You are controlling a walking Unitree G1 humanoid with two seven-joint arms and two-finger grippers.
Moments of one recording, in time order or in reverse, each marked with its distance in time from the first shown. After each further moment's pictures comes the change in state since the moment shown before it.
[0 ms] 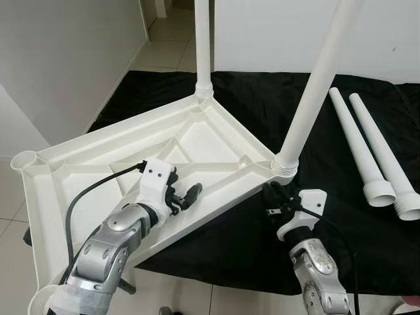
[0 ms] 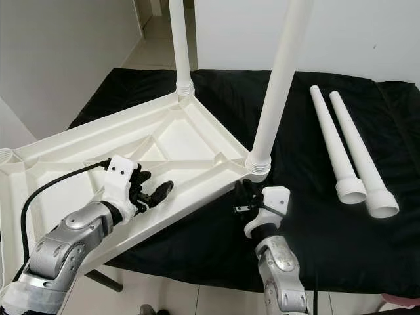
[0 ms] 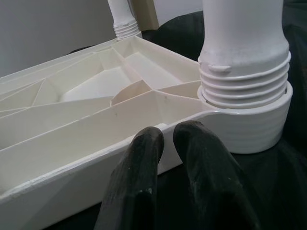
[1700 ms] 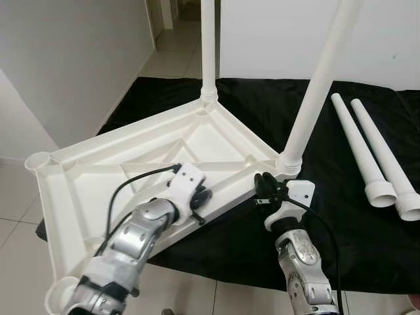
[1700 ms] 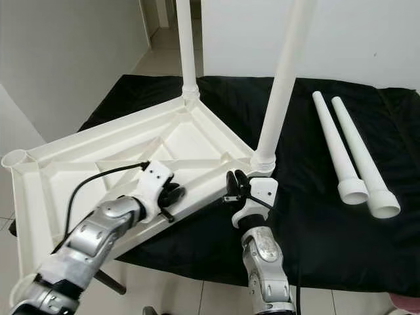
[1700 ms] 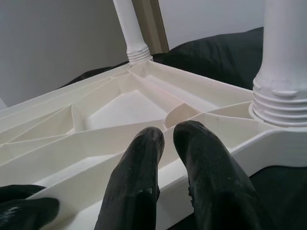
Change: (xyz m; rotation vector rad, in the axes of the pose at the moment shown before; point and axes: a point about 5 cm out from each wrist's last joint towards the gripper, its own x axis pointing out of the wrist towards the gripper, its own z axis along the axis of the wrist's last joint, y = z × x) left arm 0.057 -0.018 -0.015 0.101 0.146 -0.111; right arm 0.019 0.020 0.006 0.026 -0.057 -0.051
